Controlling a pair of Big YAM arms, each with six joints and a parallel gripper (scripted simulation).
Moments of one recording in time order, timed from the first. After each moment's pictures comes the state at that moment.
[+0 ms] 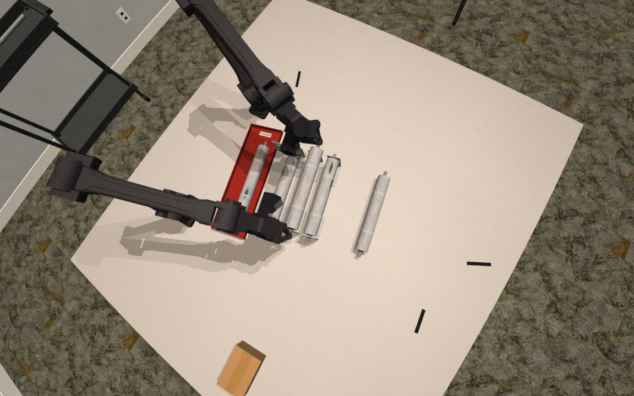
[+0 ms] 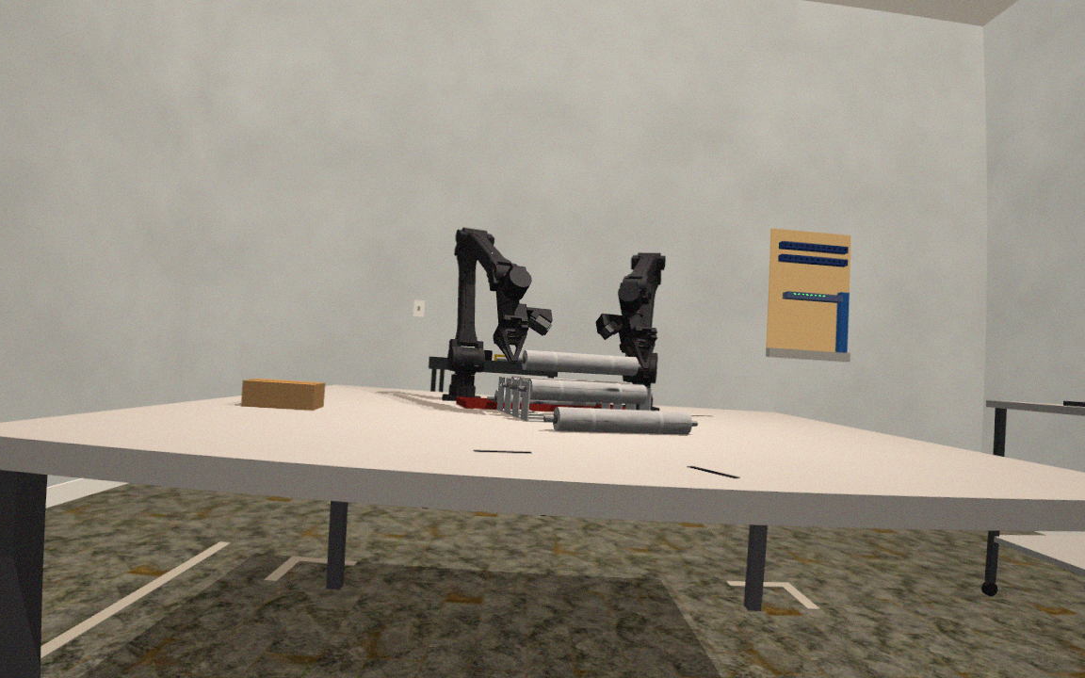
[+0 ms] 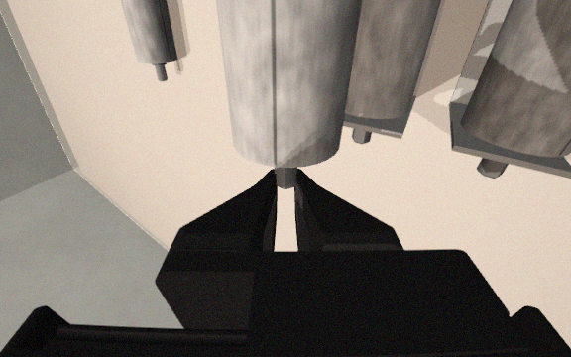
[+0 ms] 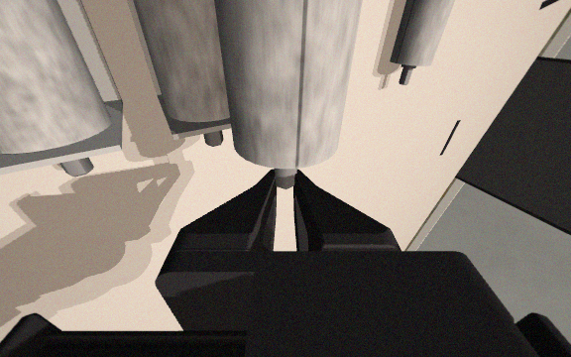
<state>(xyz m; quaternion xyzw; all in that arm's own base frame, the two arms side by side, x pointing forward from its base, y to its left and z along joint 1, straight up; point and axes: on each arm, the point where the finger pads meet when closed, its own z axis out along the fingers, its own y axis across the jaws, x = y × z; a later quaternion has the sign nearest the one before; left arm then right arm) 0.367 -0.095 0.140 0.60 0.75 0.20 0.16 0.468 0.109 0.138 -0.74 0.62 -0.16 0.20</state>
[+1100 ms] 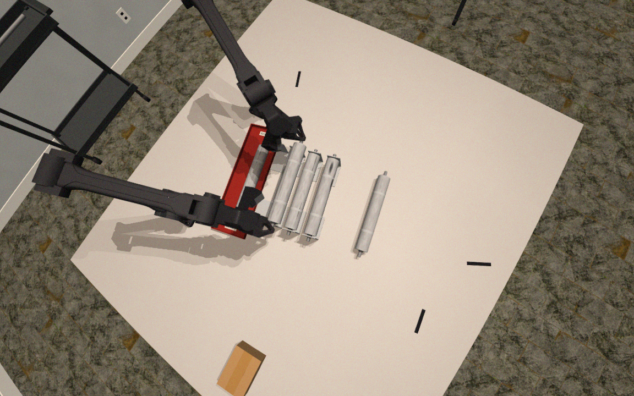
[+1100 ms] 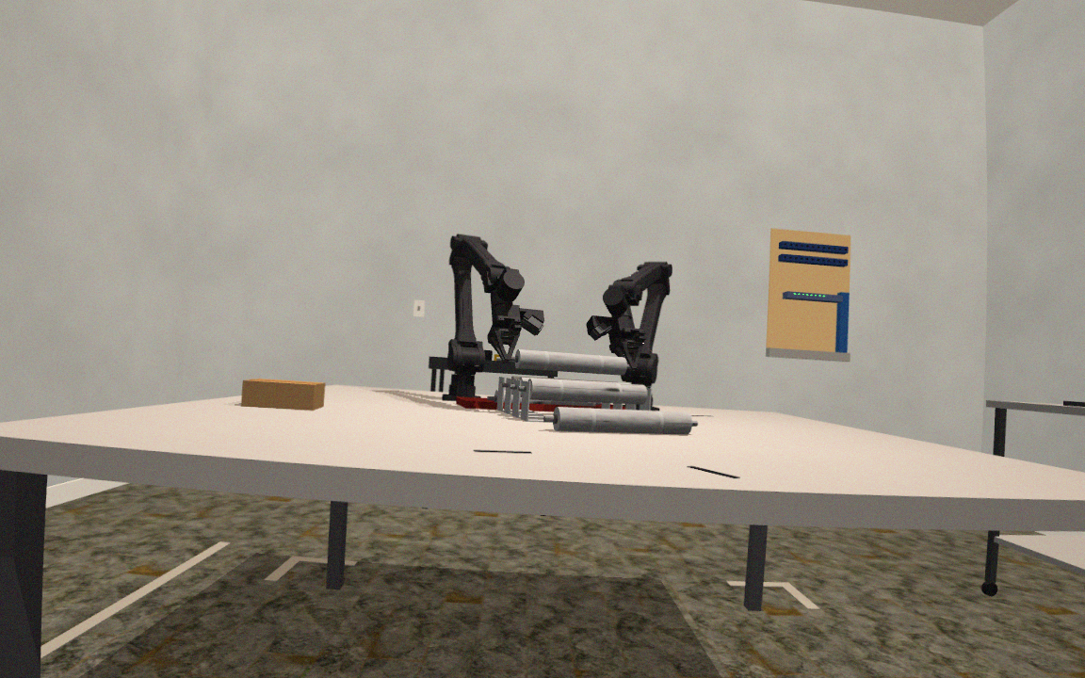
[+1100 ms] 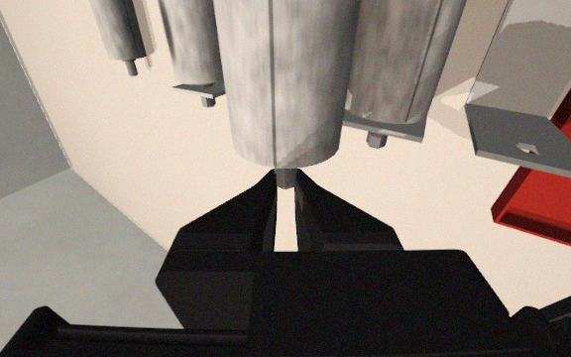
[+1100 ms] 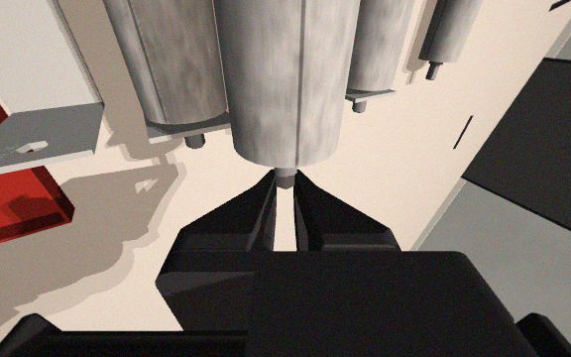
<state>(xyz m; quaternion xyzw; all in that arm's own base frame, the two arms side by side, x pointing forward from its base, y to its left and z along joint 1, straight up) 0.303 -0.109 0.138 0.60 0.75 0.20 0.16 0.405 0.098 0.140 -0.74 0.62 -0.17 0.20</state>
